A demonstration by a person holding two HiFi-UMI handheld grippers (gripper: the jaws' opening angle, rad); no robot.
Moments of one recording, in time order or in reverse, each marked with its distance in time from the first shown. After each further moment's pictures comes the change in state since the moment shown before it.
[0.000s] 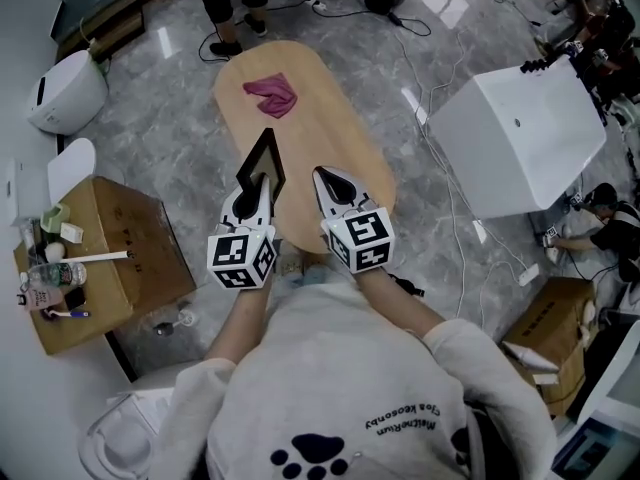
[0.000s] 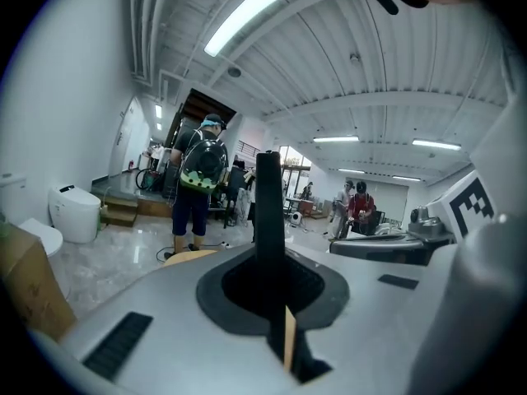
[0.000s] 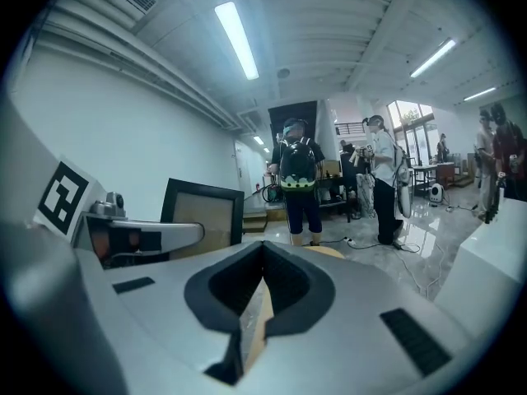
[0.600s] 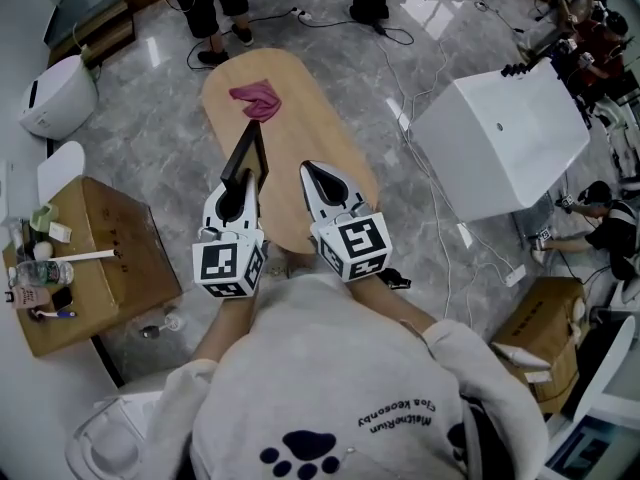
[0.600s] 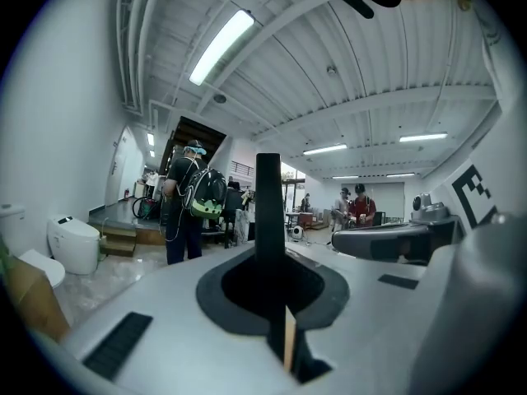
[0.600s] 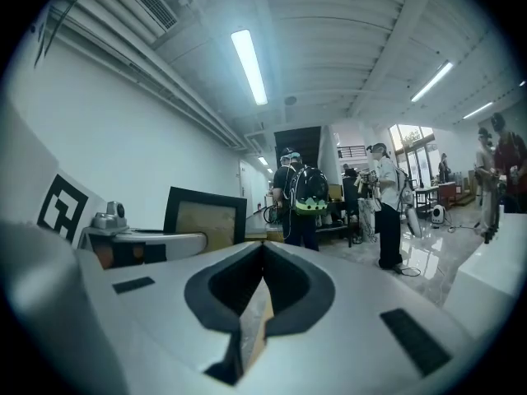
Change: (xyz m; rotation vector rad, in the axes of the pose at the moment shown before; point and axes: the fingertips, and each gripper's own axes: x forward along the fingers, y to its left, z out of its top) left arm -0.039 -0.033 0.048 0.123 -0.139 0.004; right arm -0.049 0.022 0.055 -0.059 -0.164 0.001
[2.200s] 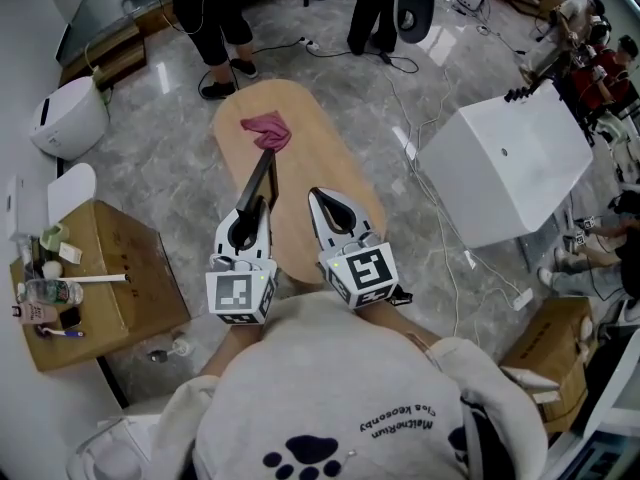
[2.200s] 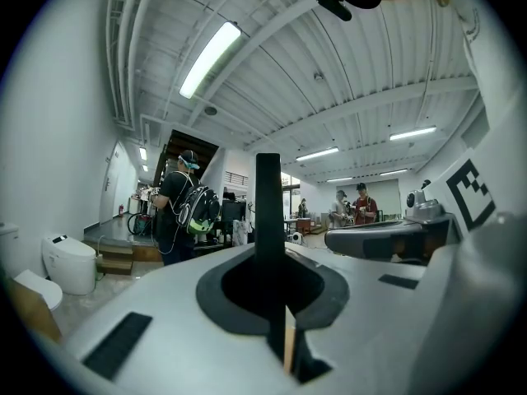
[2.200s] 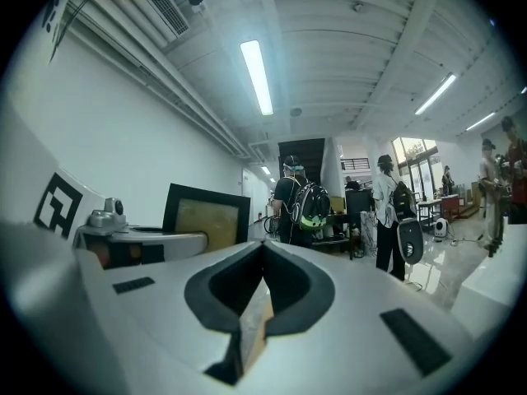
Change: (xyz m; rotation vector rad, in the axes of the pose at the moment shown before) left arm 0.004 -0.001 0.023 0.081 -0.067 -0.022; right arm 0.009 0.003 0.022 -0.050 -0.079 0.005
